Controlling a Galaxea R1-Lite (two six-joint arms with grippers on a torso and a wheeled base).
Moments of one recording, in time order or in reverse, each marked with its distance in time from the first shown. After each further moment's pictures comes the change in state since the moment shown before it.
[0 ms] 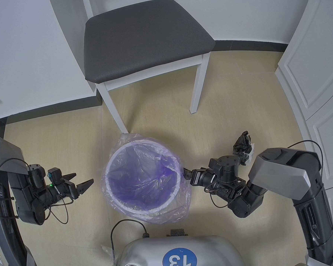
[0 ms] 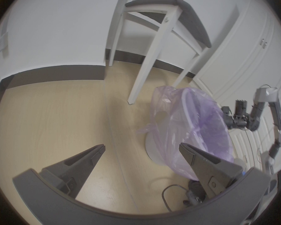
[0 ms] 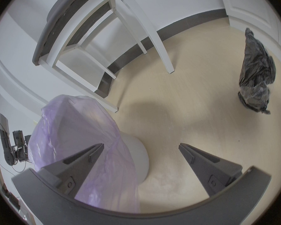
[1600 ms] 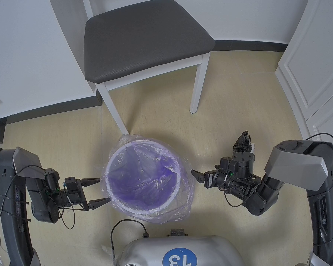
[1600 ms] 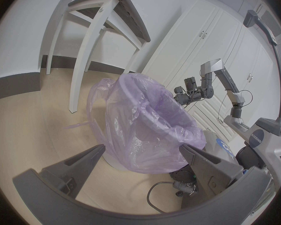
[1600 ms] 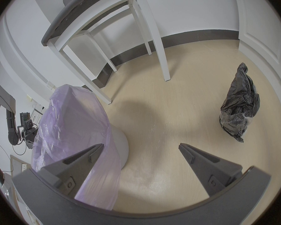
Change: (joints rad) left arm -0.054 0.234 -0.239 0.000 -0.479 0.241; right arm -0.051 -0.108 0.153 0.000 0.008 -0.221
